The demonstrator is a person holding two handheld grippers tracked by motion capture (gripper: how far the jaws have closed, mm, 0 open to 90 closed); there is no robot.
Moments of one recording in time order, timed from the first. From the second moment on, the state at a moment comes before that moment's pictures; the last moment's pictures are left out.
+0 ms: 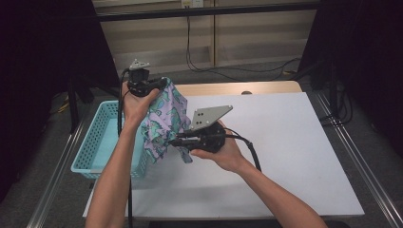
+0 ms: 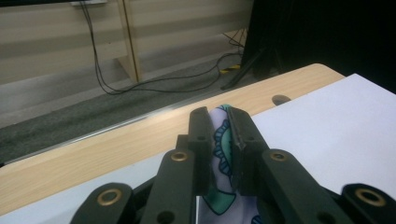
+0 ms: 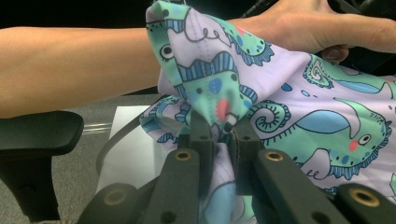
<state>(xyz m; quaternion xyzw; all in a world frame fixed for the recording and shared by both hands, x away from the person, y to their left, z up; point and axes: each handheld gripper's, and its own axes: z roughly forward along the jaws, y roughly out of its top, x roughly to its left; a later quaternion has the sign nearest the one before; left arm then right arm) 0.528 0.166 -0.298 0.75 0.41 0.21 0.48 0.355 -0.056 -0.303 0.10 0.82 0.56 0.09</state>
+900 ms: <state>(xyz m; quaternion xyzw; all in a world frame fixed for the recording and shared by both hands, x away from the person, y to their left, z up) 0.522 0.212 -0.282 0.74 0.42 0.23 0.48 0.362 -0.010 -0.289 0.06 0.81 0.58 0.07</state>
